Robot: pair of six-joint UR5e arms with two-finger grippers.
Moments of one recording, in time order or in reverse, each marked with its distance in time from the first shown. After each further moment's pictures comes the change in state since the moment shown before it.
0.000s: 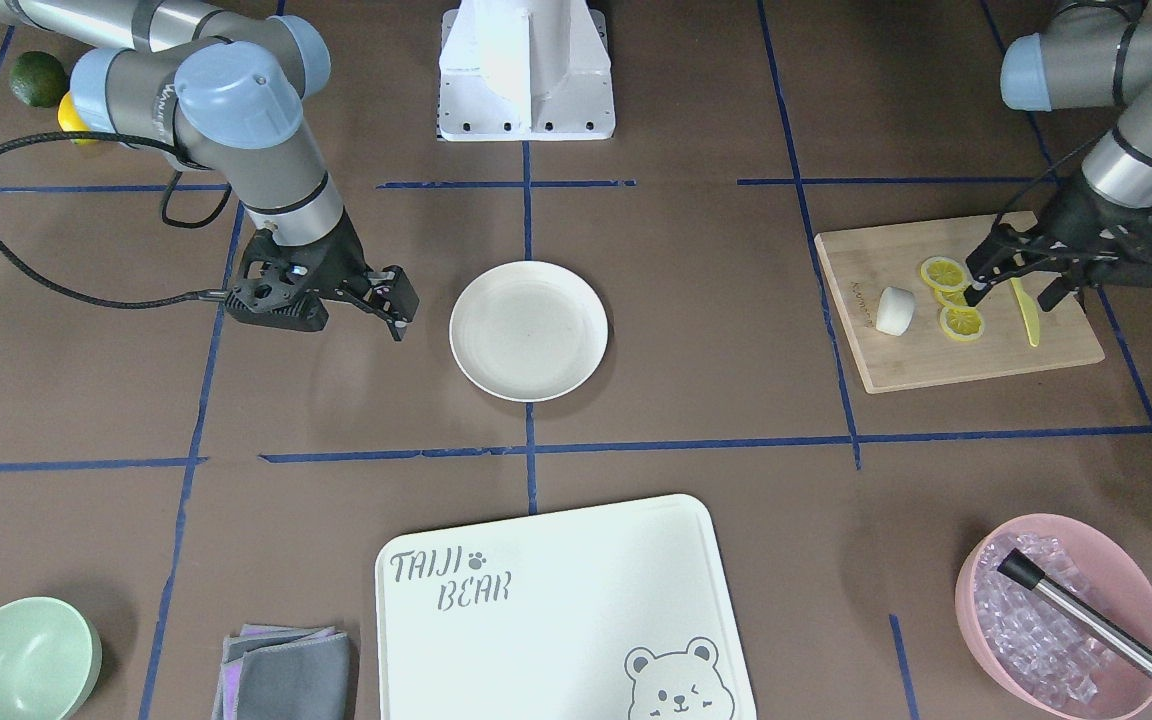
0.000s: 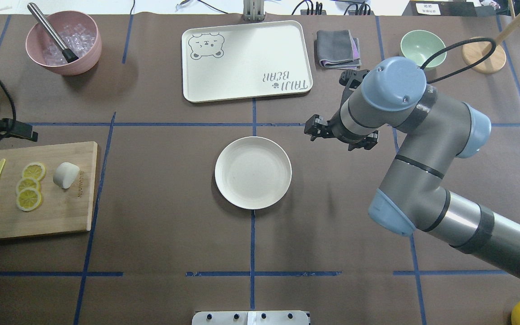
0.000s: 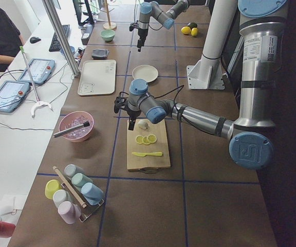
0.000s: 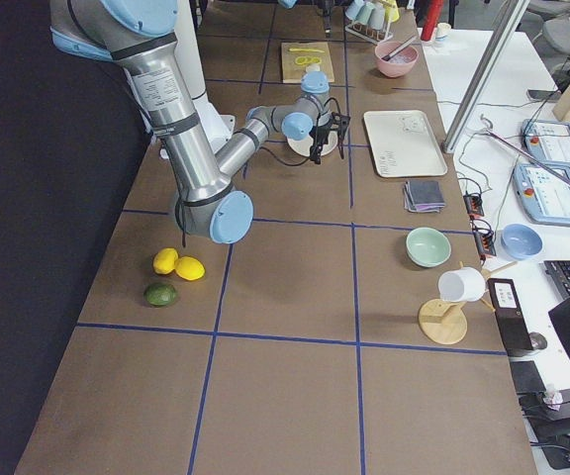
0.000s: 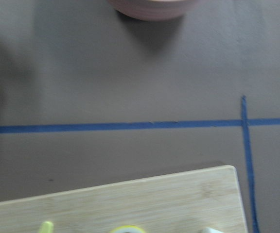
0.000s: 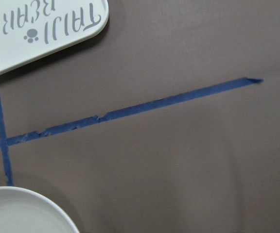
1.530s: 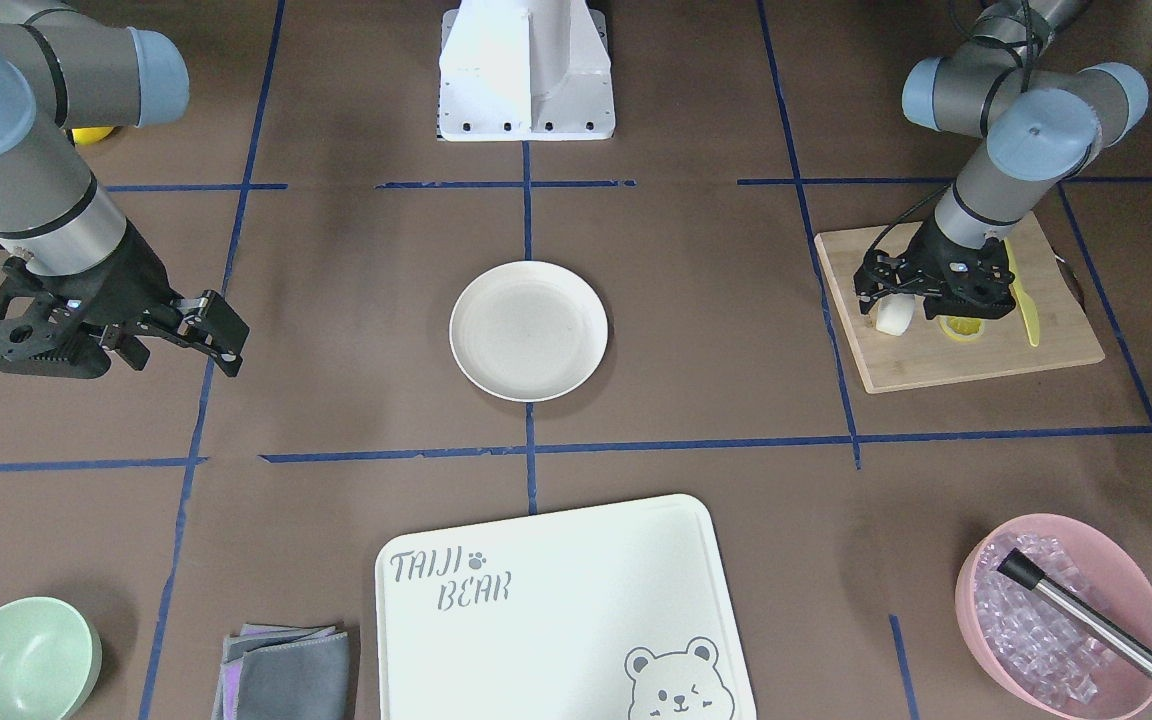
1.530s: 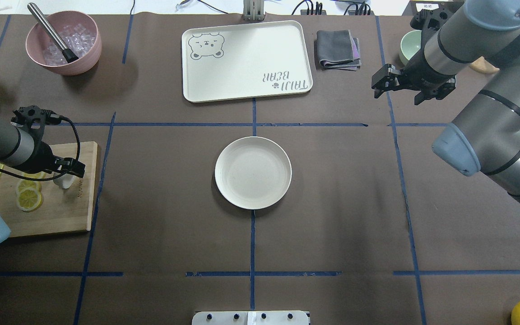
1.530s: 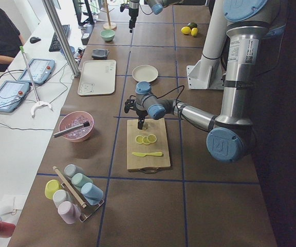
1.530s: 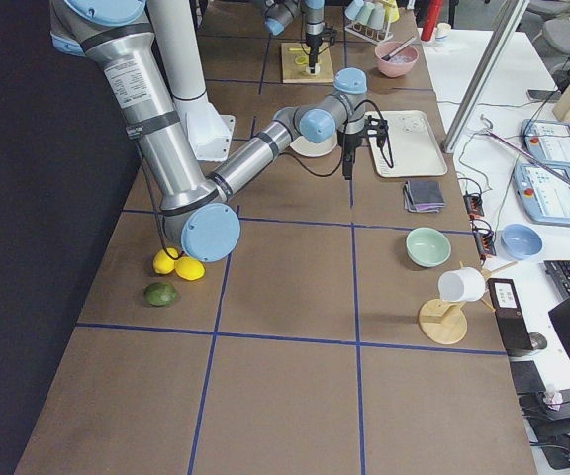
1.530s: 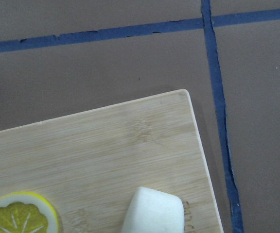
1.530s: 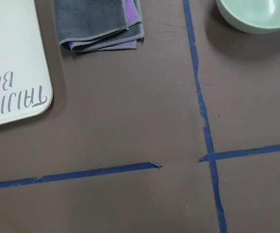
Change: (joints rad) left arm 0.198 -0.081 0.099 0.046 0.078 -0.021; right arm 0.252 -0.075 0.026 -0.041 0.173 -0.265
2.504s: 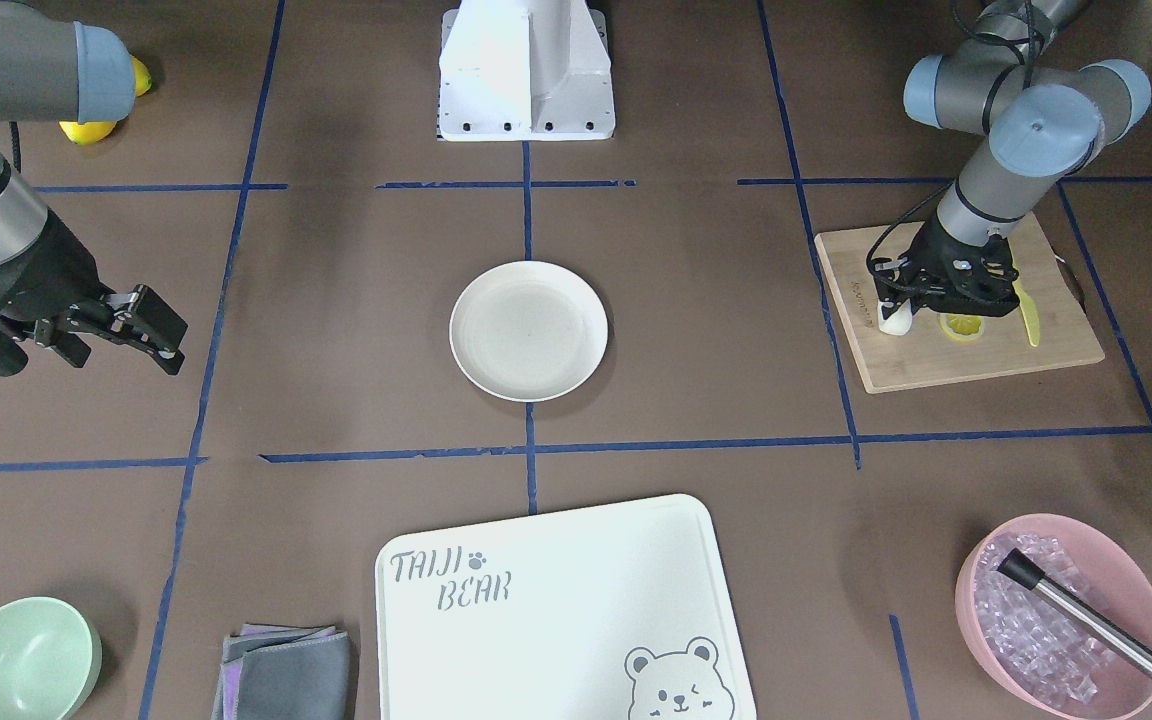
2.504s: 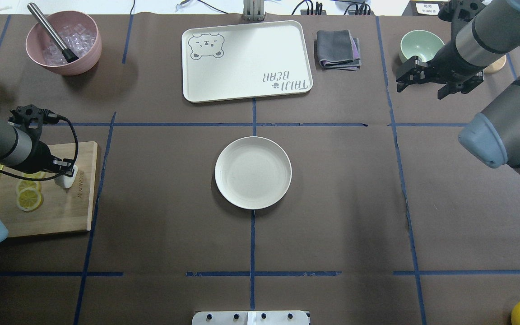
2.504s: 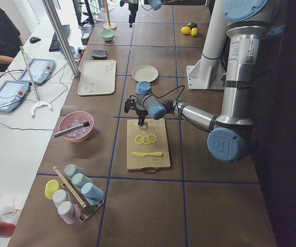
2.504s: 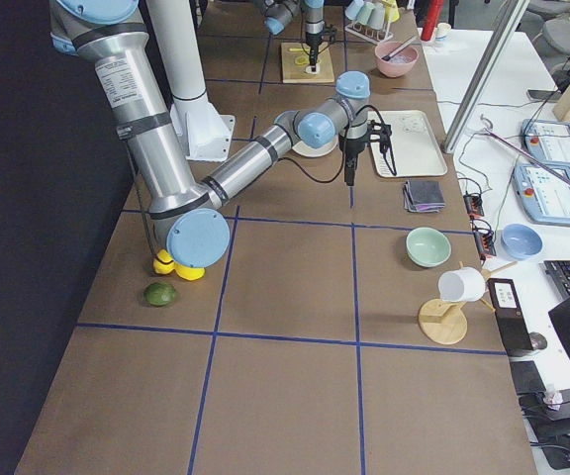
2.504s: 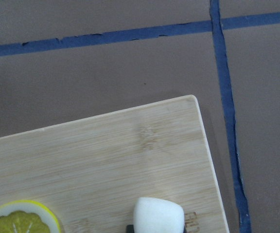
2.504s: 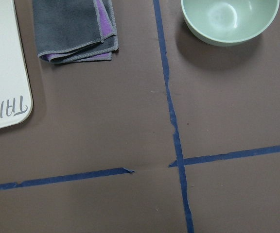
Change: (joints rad) left arm -0.004 0.008 -0.017 0.001 0.001 -0.002; right arm 0.081 -0.058 0.027 -0.007 0.049 -0.081
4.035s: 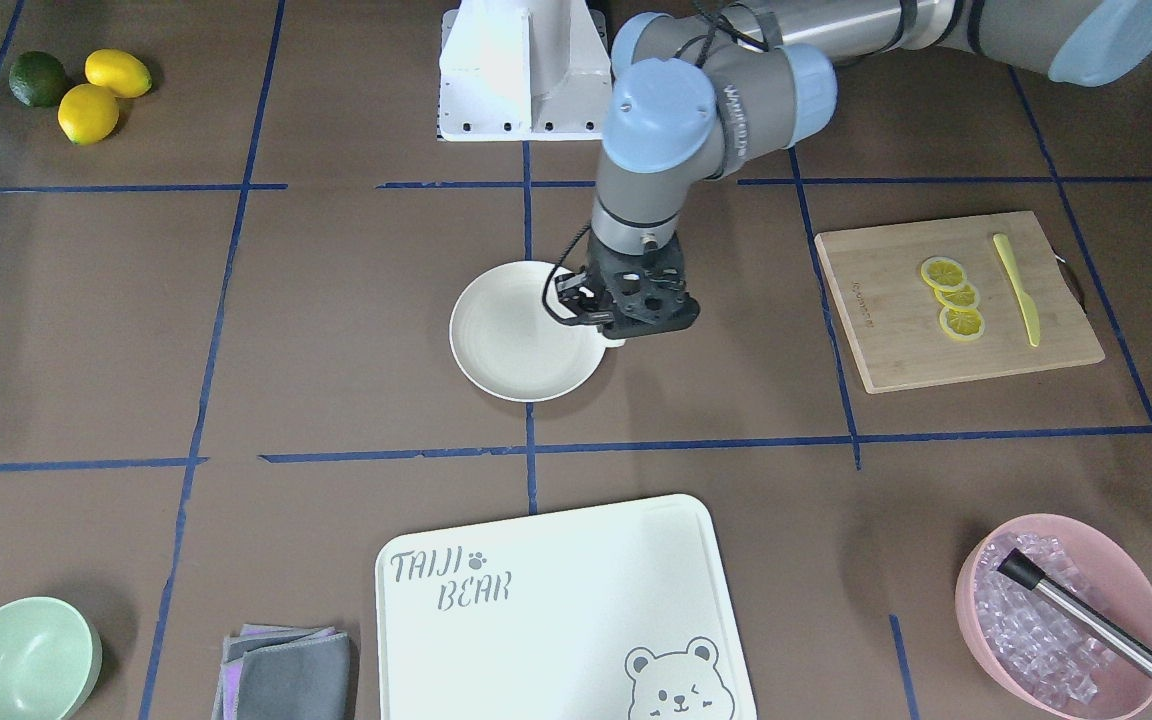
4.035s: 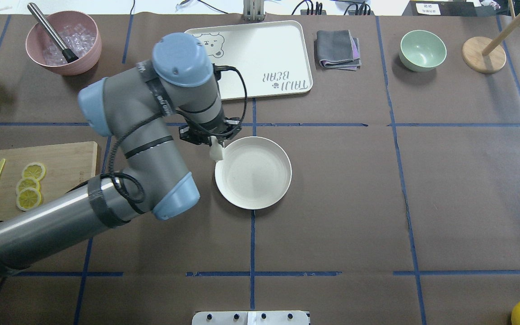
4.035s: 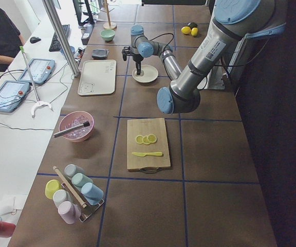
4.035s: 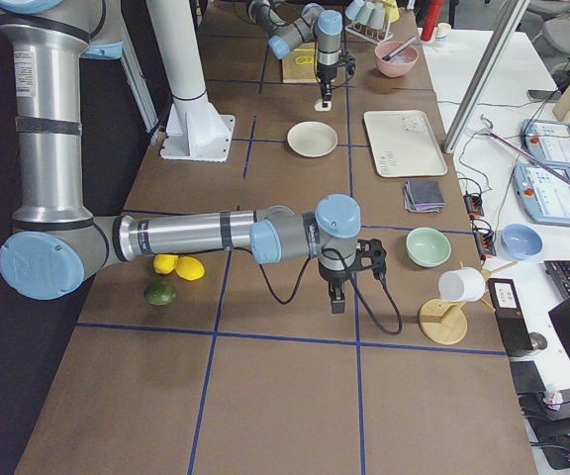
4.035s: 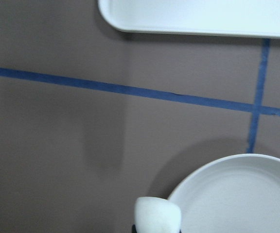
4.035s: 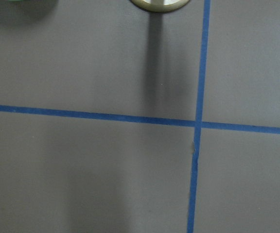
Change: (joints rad) left arm 0.182 -0.816 0.248 0.507 0.068 -0.450; right arm 0.478 -0.393 -0.204 0.178 0.220 -0.828
